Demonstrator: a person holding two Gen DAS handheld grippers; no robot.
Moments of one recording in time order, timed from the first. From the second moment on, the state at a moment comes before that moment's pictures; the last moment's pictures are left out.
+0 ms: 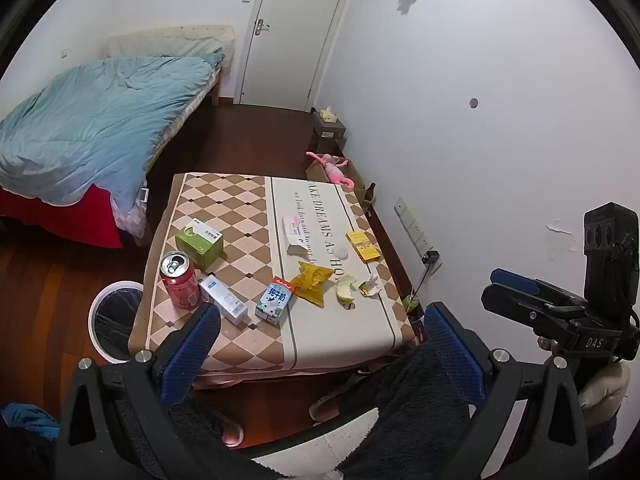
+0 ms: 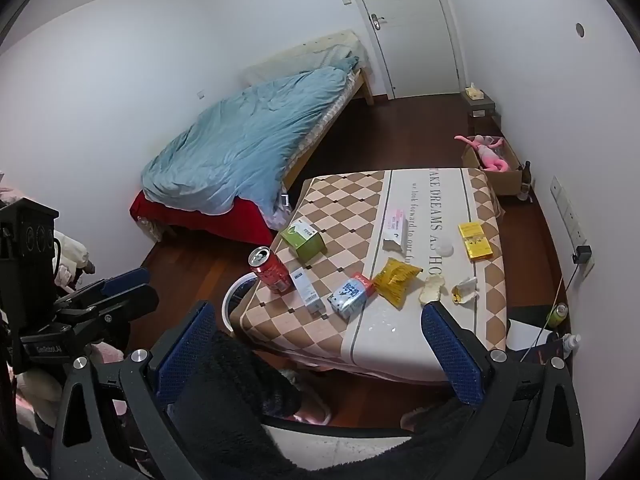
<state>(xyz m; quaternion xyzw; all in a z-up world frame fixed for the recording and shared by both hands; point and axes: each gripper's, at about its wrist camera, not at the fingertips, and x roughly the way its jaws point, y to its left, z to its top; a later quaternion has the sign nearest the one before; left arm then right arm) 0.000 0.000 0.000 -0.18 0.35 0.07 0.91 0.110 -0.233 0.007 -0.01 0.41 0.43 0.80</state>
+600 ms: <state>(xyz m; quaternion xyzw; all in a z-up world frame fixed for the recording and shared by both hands) 0.008 -0.008 -0.002 -0.19 0.34 0.06 0.92 0.109 -0.236 0.003 0.00 0.41 0.44 0.80</state>
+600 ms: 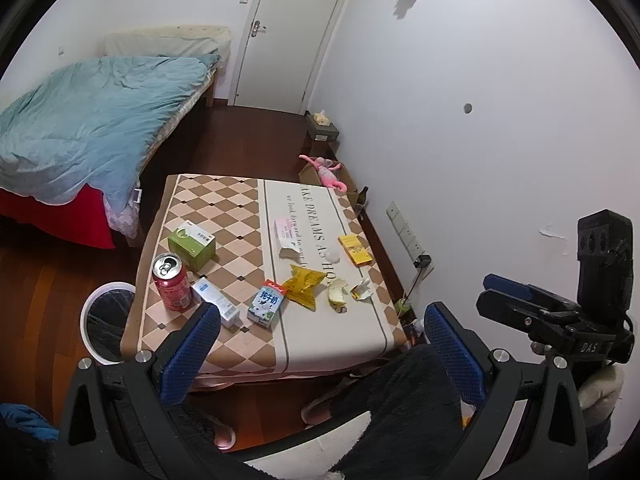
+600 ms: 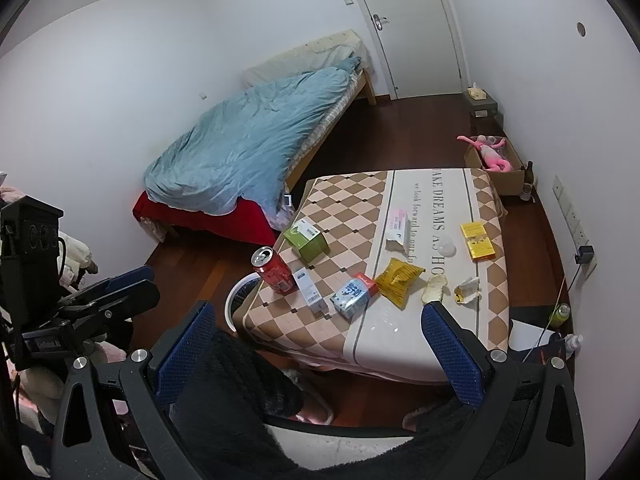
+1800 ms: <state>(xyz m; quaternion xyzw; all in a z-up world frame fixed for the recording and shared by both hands) -0.001 -0.001 0.005 -0.20 0.33 0.05 0.92 0.108 -0.232 0.009 0.00 0.40 0.45 0.80</state>
